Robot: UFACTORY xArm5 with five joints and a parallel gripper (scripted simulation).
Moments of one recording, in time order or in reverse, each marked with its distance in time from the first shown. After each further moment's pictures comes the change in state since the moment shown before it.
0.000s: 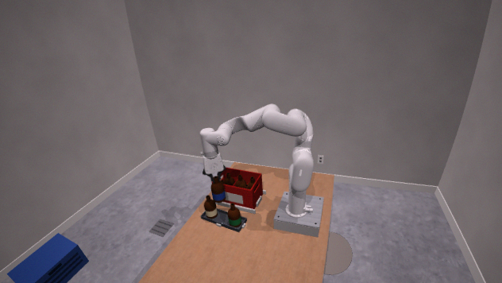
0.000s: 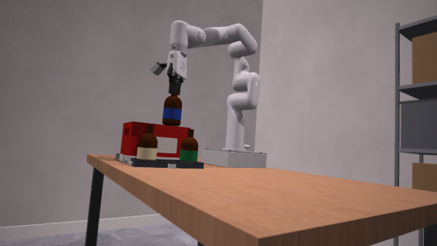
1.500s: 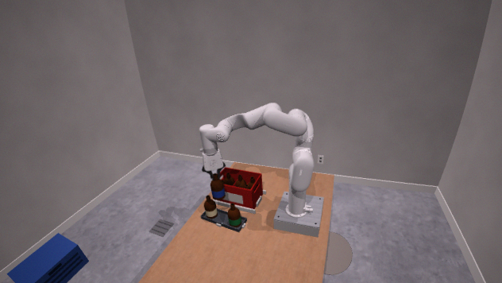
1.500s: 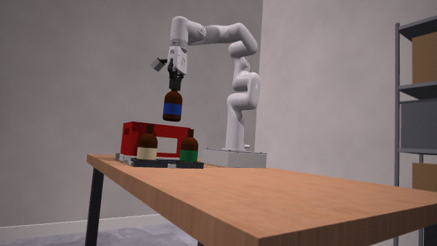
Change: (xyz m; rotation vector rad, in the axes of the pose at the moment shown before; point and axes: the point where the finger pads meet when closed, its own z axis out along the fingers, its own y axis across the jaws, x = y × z) arm 0.000 0.000 -0.019 0.000 0.000 0.000
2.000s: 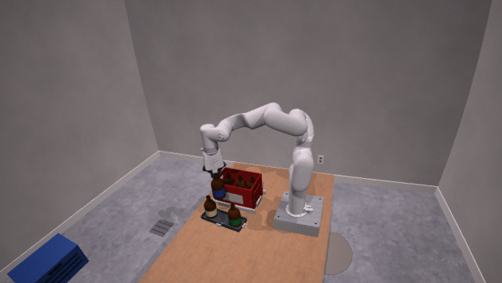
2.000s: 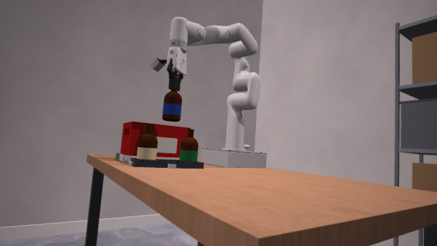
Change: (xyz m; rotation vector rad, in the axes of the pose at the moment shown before) arm 0.004 0.004 0.000 0.000 0.000 0.000
